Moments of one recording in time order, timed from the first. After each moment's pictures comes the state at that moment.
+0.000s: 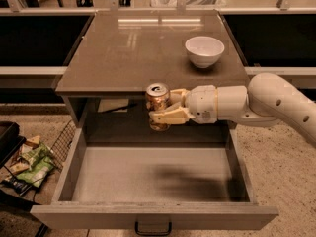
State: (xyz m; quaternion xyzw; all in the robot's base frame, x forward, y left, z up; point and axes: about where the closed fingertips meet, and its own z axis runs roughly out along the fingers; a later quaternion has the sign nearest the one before) arm 0.534 -0.011 0.831 -0.49 0.62 0.40 0.48
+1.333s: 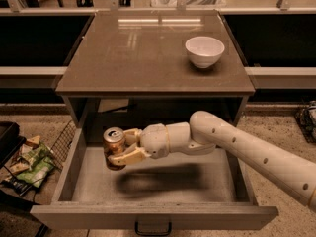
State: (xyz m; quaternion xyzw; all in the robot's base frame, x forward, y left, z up) arm 0.478 0.111 0.727 -0.54 0.50 0.53 0.43
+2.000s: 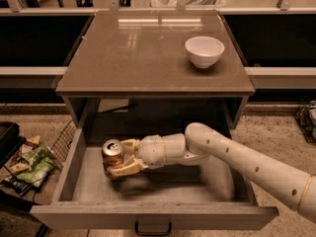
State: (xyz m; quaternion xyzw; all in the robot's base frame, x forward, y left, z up) arm 0.469 0.121 0.688 -0.55 0.46 0.52 0.46
